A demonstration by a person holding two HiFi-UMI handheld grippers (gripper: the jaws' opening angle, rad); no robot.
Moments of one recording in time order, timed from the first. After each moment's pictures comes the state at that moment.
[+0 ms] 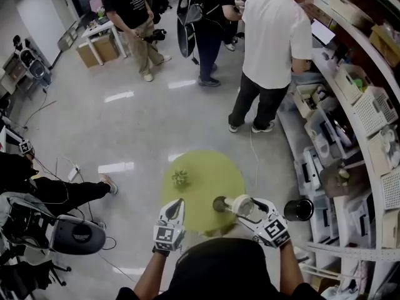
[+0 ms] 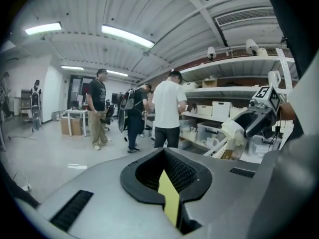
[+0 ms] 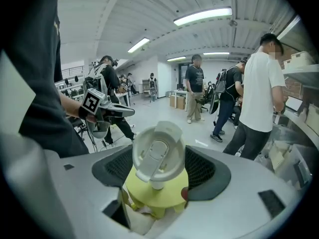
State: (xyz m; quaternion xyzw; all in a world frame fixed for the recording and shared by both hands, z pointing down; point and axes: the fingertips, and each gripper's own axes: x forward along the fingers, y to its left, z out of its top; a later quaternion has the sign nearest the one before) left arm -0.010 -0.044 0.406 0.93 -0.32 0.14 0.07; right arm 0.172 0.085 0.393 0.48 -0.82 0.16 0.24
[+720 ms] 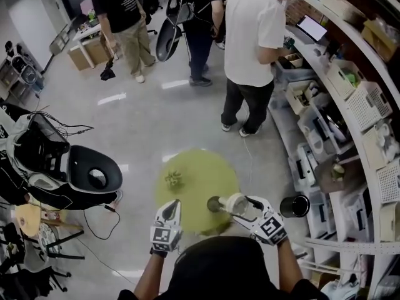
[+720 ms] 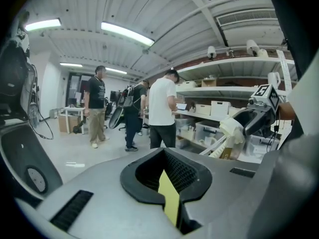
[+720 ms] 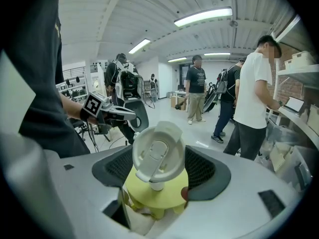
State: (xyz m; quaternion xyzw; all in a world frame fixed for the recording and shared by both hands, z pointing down) left arm -0.004 -0.043 0.407 0.94 -0.30 0.15 0.08; right arm 0.173 0.082 0.387 0.48 -0.83 0.15 0.25
